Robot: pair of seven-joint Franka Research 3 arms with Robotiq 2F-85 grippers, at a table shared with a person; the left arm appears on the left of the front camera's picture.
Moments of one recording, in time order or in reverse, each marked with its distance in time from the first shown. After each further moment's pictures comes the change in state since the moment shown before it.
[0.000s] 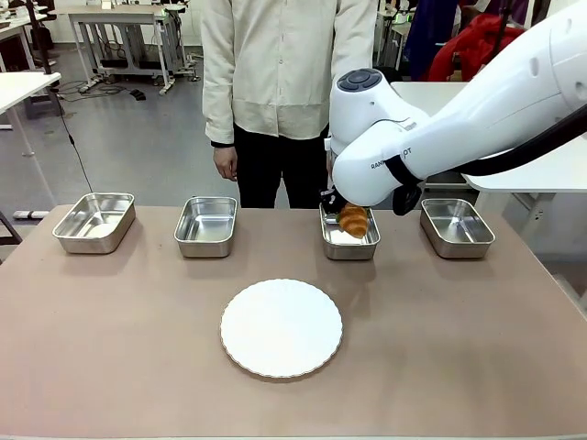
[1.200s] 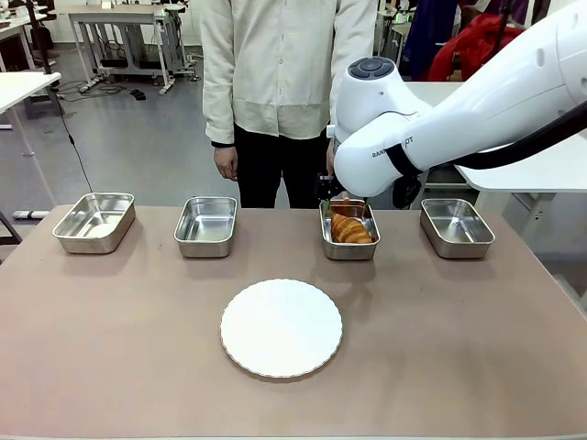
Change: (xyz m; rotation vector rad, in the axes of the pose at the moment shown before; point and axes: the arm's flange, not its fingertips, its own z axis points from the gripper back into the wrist) left arm 0.000 0.000 0.000 0.000 0.000 0.000; right arm 0.012 -0.003 0.014 0.069 -0.043 -0.034
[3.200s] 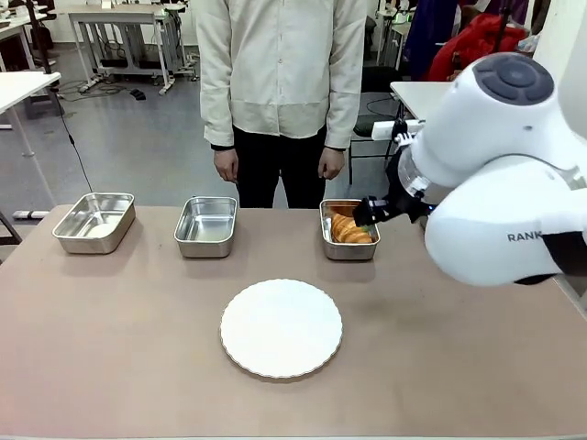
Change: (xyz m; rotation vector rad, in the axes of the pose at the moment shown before) left arm 0.000 0.000 0.000 0.000 0.000 -0.001; right arm -0.183 -0.051 0.132 0.088 -0.201 0.096
